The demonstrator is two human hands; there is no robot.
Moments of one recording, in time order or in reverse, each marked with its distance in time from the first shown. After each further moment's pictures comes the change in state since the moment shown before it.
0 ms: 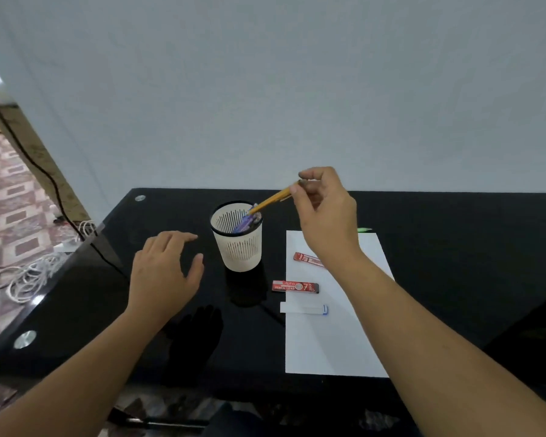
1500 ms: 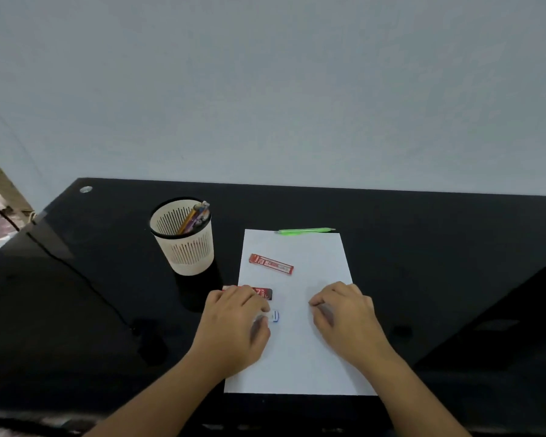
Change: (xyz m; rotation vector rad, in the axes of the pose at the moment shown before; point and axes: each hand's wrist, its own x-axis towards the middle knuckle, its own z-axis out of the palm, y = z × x) left_hand -0.048 0.149 0.083 -0.319 -0.258 0.225; right_hand -0.085 0.141 -0.098 -0.701 -0.469 0.112
